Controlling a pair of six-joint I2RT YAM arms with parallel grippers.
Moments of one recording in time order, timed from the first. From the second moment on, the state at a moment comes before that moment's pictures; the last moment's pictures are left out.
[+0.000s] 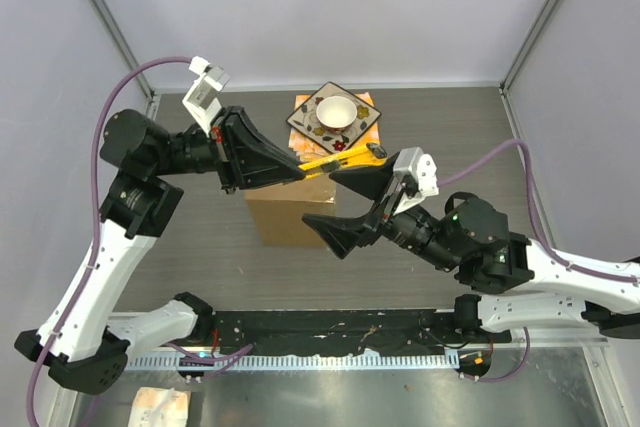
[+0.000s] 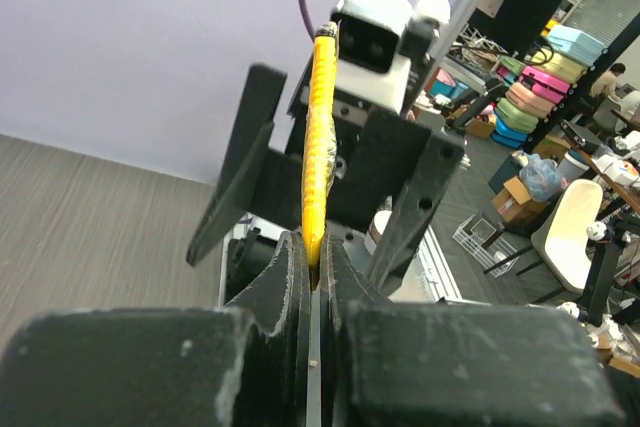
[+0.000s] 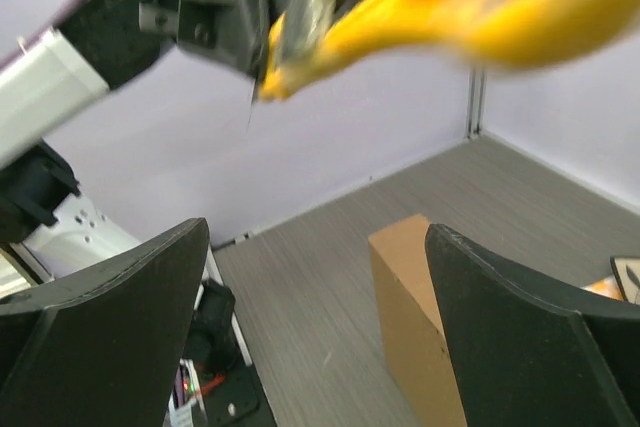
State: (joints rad) left arm -0.52 1.05 1.44 -0.02 1.06 -0.75; right arm 1.39 0.90 1.10 0.06 0.32 0.08
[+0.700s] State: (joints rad) left arm -0.52 0.97 1.33 0.06 1.07 -0.78; right arm 1.37 1.01 1.22 0.29 0.23 0.06
